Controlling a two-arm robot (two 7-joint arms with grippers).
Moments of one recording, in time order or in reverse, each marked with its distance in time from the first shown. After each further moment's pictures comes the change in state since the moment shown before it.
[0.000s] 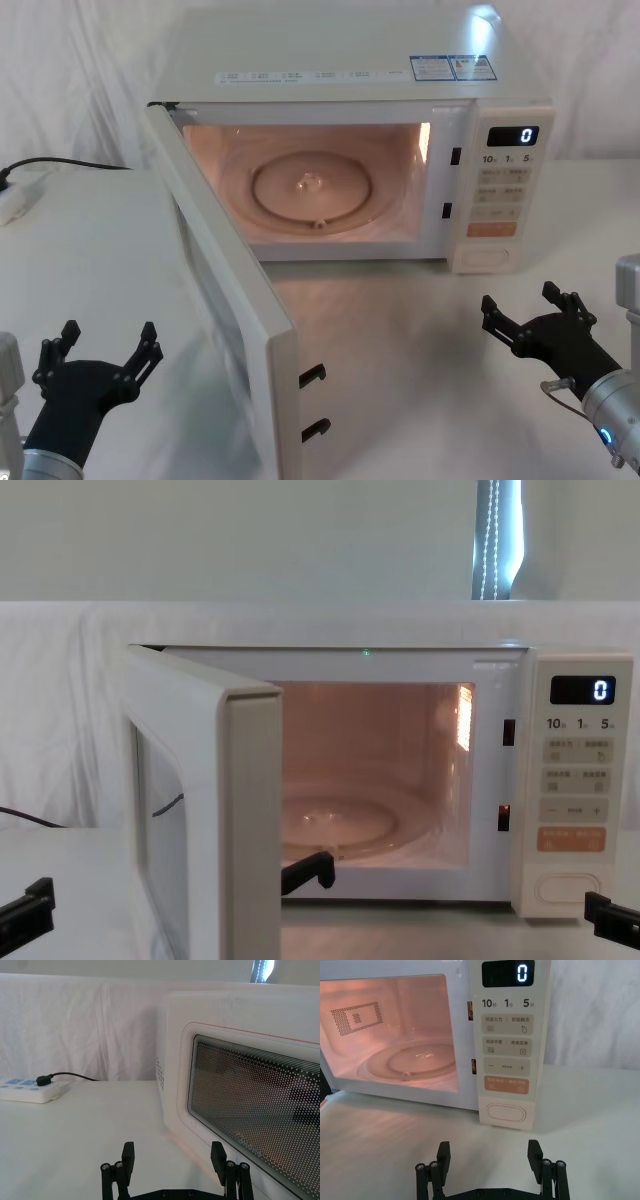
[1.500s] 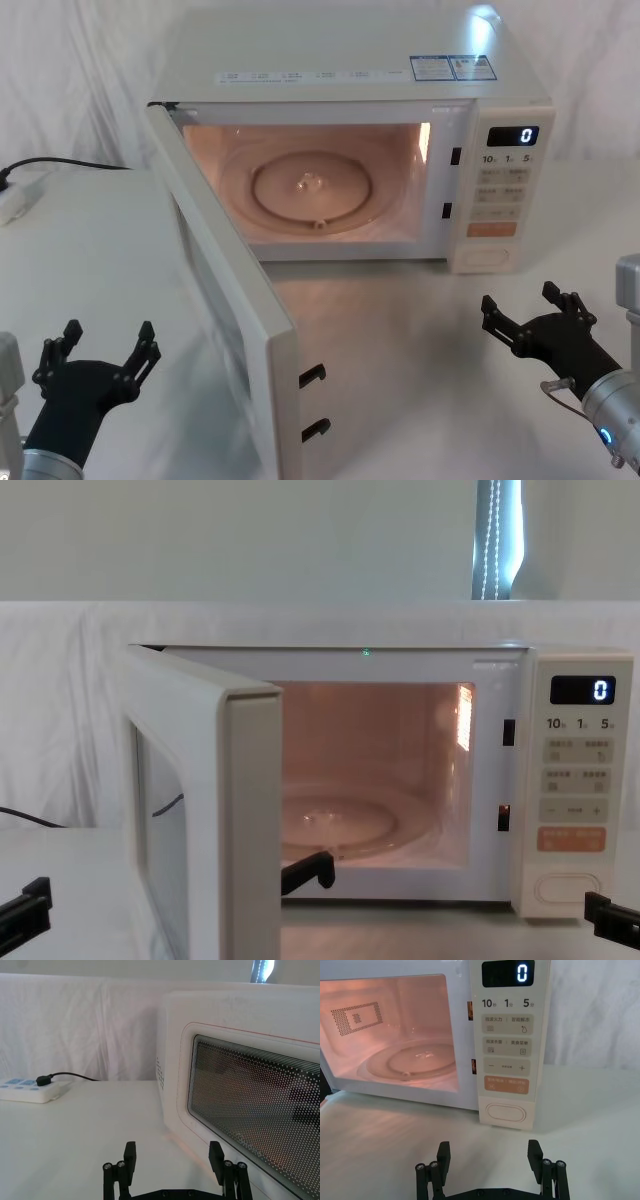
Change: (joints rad) left arm 0.000 0.000 0.000 0.000 0.000 0.000 0.000; right arm 0.000 0.000 0.000 0.000 0.000 0.000 0.000
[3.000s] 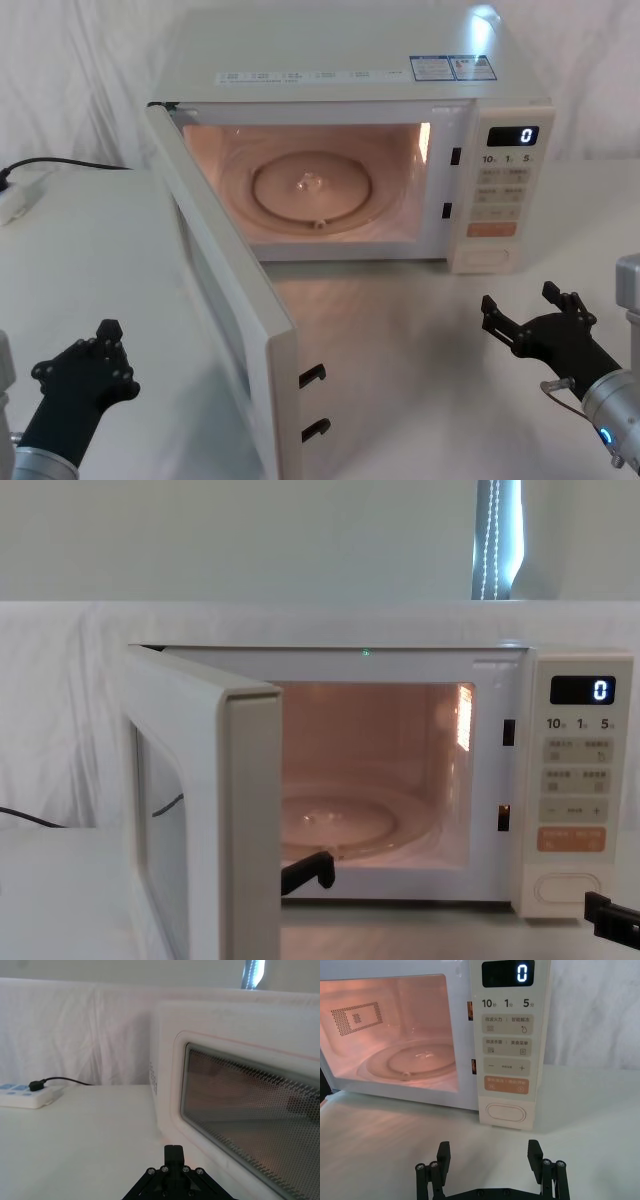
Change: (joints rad) left arm 0.016 -0.006 -0.023 -0.037 -0.009 0.016 -0.049; right arm 0.000 0.000 0.000 0.000 0.000 0.000 0.000
